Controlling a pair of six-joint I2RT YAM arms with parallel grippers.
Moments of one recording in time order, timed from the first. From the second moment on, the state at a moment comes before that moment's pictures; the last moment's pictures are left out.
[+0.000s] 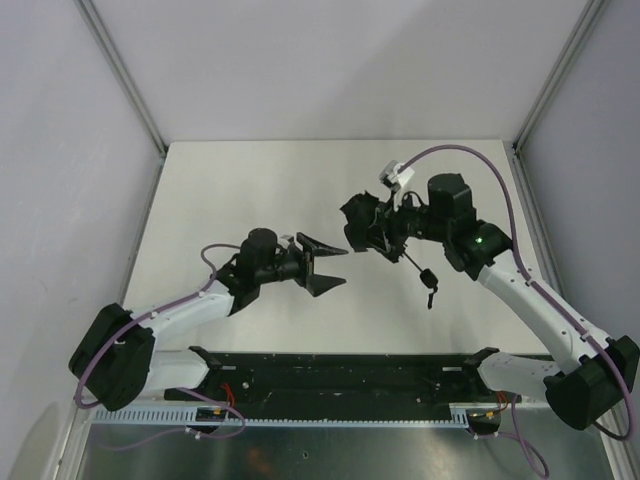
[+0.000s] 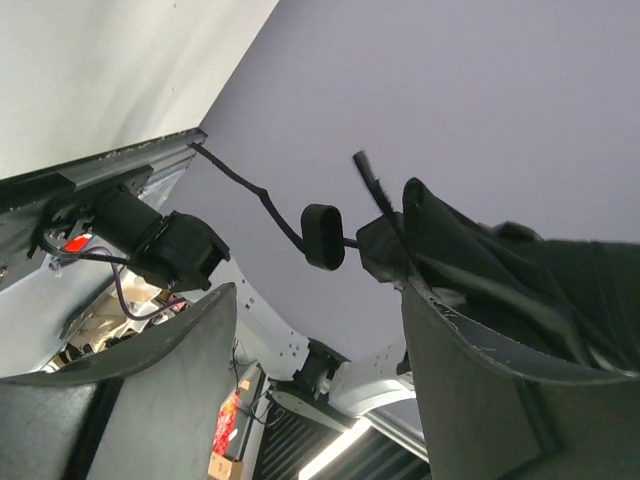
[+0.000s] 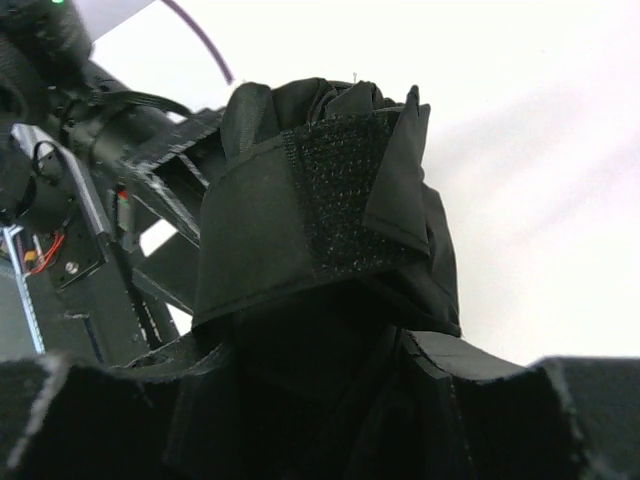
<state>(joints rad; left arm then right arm) -0.64 1.24 0.58 0.27 0.55 -1.96 0.52 1.16 1.11 -0.34 -0.51 -0.01</state>
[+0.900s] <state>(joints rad) -0.65 1.29 0.55 0.36 0.60 -1.99 0.69 1.16 1.11 -0.28 -0.34 -0.10</state>
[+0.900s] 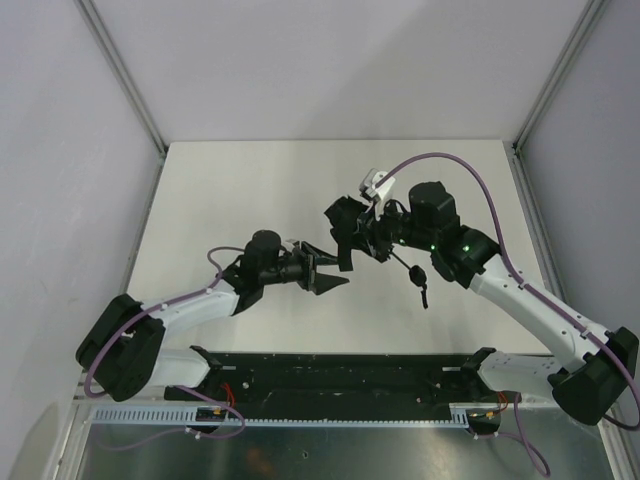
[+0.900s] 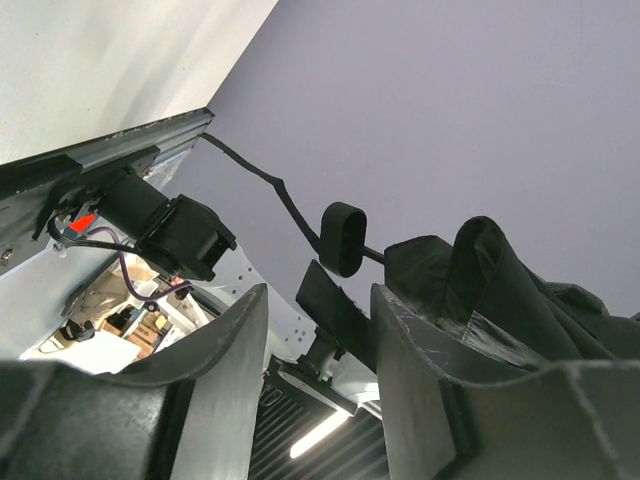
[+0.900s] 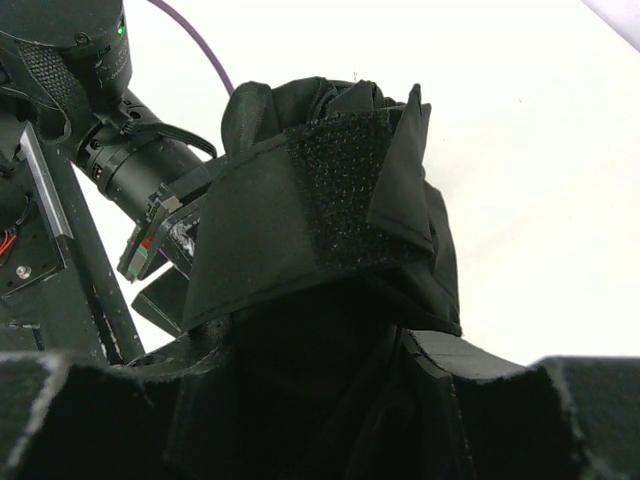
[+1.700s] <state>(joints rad) -0.65 1.30 0.57 0.36 0.60 -1.99 0.76 1.17 1.11 -0.28 -0.28 -0.11</state>
